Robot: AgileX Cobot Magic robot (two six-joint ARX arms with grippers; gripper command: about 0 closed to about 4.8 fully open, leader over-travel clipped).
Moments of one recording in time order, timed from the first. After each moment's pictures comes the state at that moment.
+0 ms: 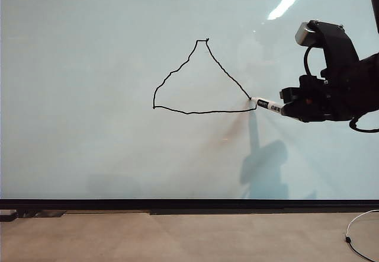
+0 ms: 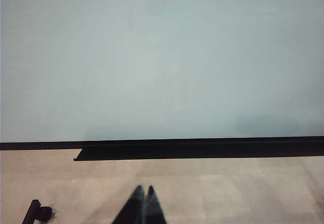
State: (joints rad) left arm 0.04 0.00 0.00 -0.13 0.02 0.05; right arm 0.31 1.53 0.40 0.97 -0.11 -0.02
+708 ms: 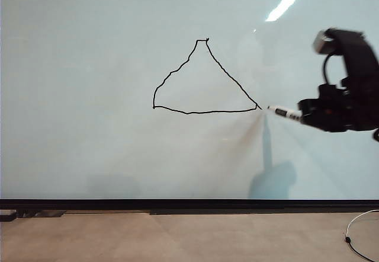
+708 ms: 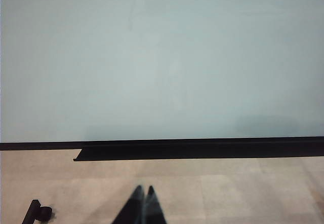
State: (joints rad) left arm 0.04 0.00 0.00 -0.13 0.02 0.05; right arm 0.29 1.52 0.31 1.06 -0.08 -0.03
